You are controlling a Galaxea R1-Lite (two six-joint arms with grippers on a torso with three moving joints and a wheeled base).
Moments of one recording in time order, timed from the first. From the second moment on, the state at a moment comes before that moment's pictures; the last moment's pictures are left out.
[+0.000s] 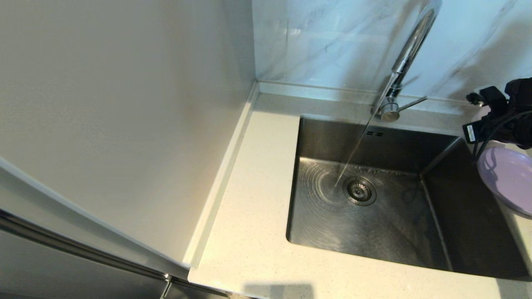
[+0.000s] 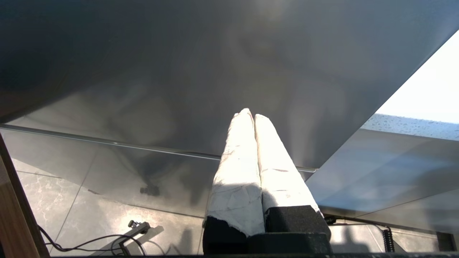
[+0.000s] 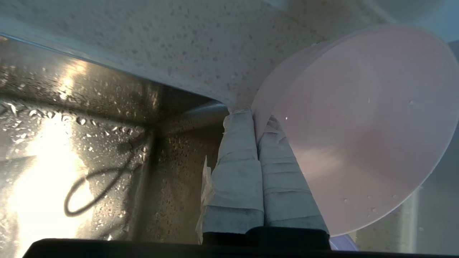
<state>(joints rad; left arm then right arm) 0.00 0.00 0.00 0.00 0.00 0.00 -0.35 2.13 -1.73 -0.11 -0.09 -0.45</state>
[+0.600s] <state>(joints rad) 0.00 0.00 0.00 0.00 0.00 0.00 -0.35 2.18 -1.76 -0.12 -0.09 -0.47</state>
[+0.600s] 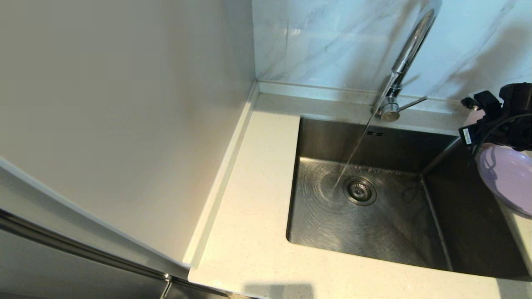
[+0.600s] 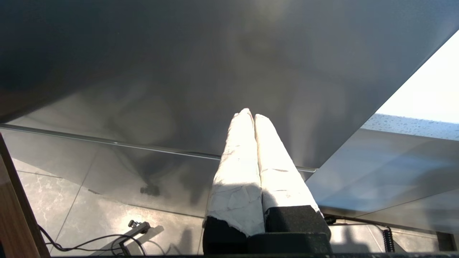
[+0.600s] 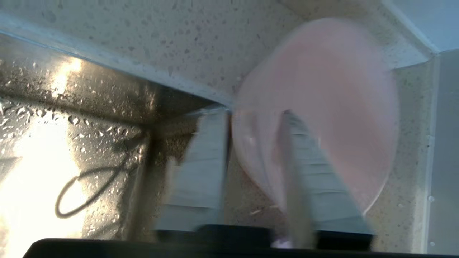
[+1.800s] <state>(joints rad) 0.00 0.00 0.00 0.00 0.00 0.00 -0.46 1.62 -1.46 0.21 0.22 -0.33</state>
